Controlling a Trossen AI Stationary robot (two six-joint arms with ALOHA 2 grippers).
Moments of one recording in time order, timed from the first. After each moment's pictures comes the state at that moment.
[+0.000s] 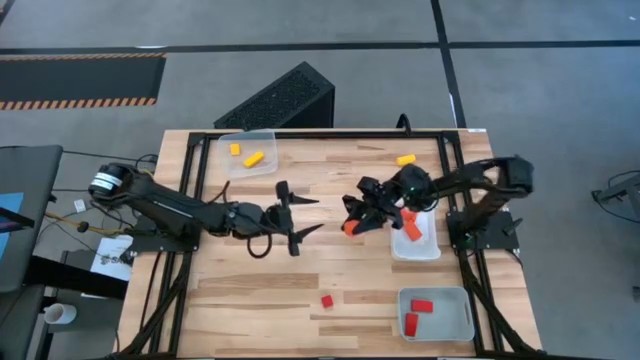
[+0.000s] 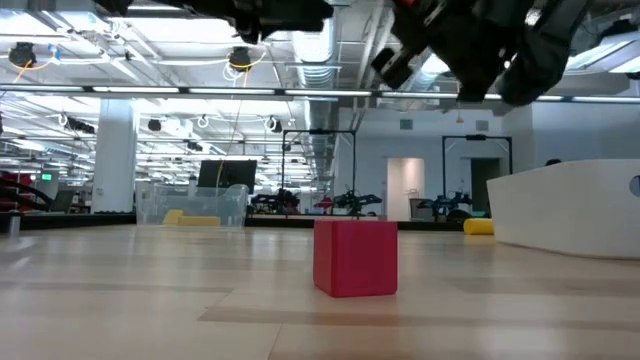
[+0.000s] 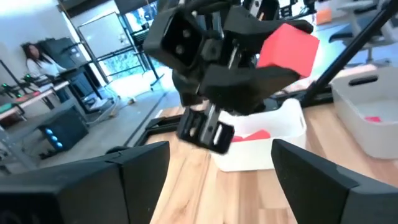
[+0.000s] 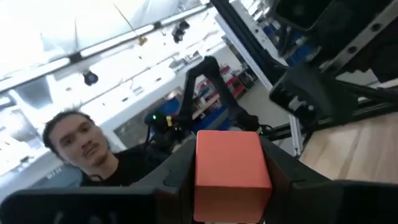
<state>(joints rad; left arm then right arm) -0.21 1.40 0.75 0.55 -0.46 0.26 -0.18 1.63 0.61 1.47 -0.93 1.00</state>
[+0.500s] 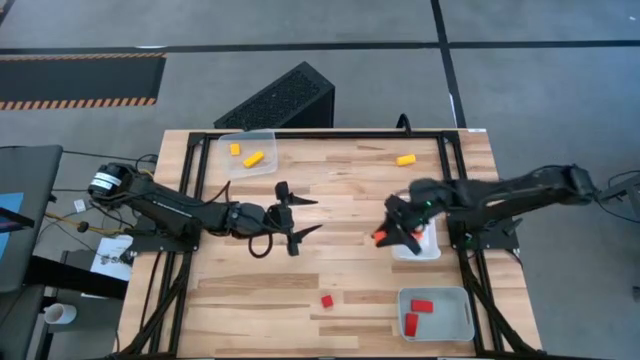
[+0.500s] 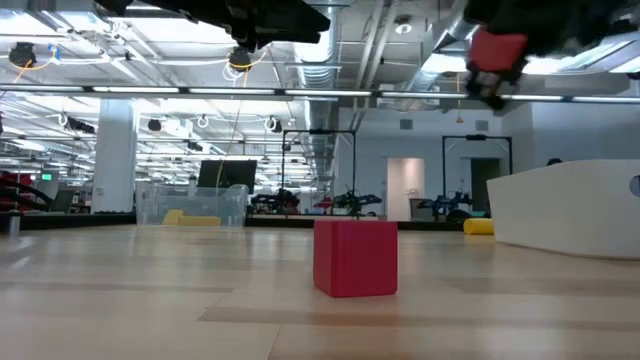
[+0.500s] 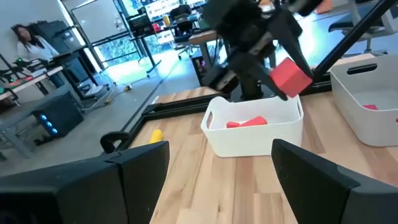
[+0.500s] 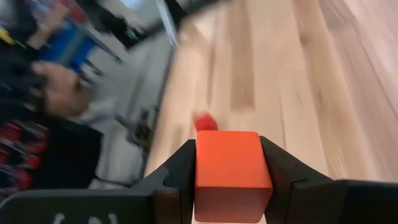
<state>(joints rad) -0.21 1.39 0.75 0.48 -0.46 0.21 0.03 0.99 0.61 -0.07 -0.42 0.45</state>
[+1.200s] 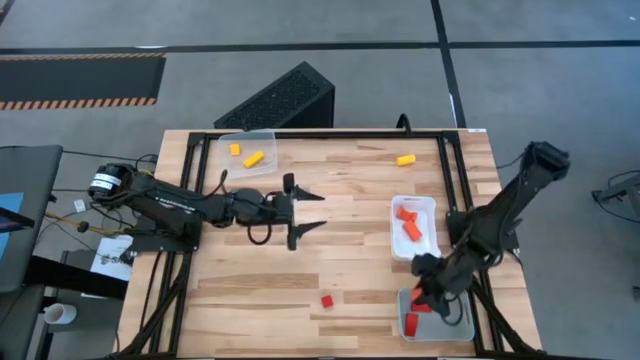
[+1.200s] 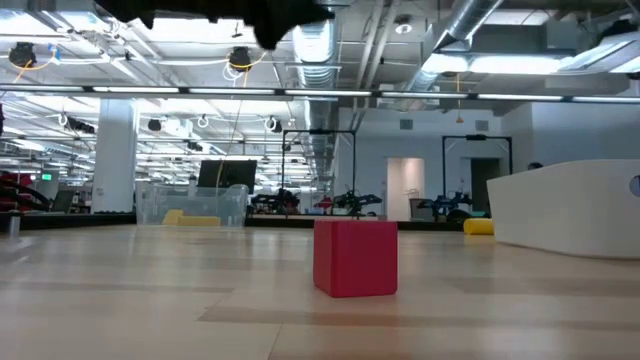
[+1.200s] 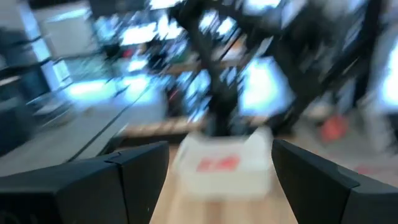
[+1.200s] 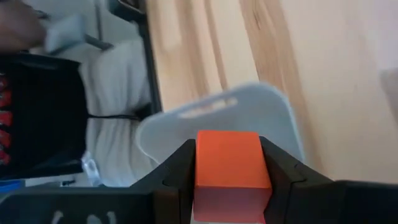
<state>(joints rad) -0.11 1.39 0.75 0.62 -0.19 0.13 0.82 1.08 0.61 -0.31 0.08 1.16</state>
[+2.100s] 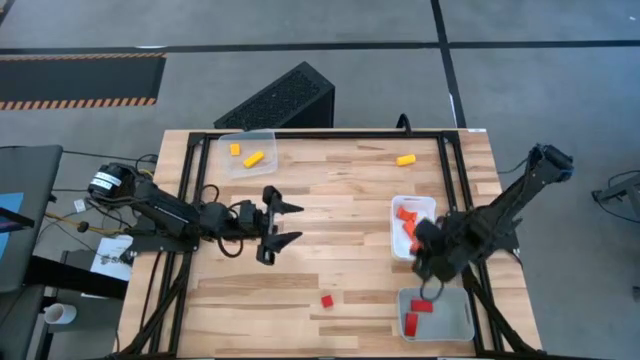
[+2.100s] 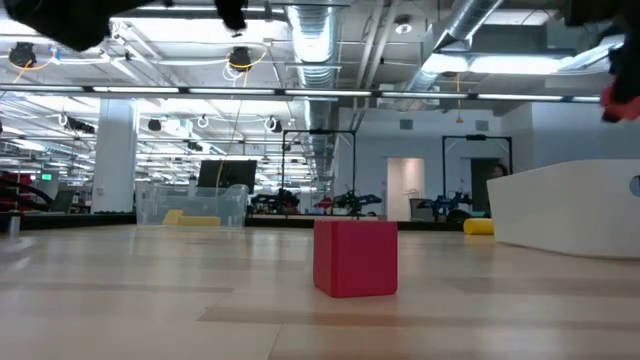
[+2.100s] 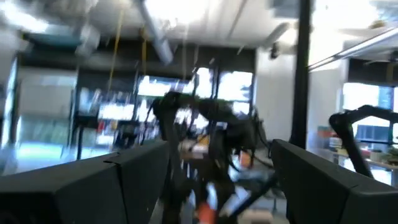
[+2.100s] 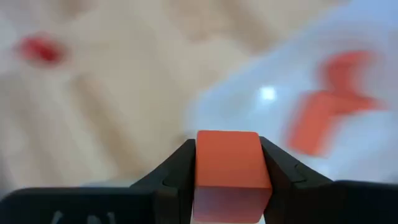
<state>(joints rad) -0.26 1.39 0.52 1.30 -0.23 0.01 0.72 1.10 0.86 -1.02 0.42 1.28</state>
